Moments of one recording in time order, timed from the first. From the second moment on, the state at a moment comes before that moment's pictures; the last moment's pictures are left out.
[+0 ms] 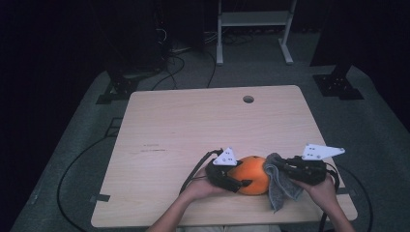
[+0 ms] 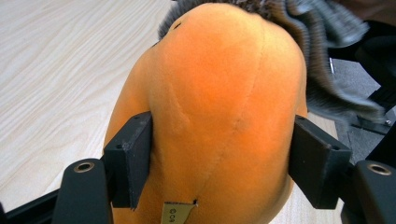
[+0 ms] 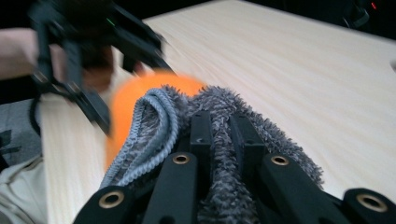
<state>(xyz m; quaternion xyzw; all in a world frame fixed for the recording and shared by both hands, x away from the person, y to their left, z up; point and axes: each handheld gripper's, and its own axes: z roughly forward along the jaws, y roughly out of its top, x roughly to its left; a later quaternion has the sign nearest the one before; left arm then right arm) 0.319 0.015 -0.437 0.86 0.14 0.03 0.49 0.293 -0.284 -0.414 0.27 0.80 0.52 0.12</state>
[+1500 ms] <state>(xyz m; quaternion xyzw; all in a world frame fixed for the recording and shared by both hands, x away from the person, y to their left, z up) 0.326 0.040 -0.423 0.89 0.12 0.04 0.44 0.322 -0.207 -0.397 0.19 0.85 0.48 0.12</state>
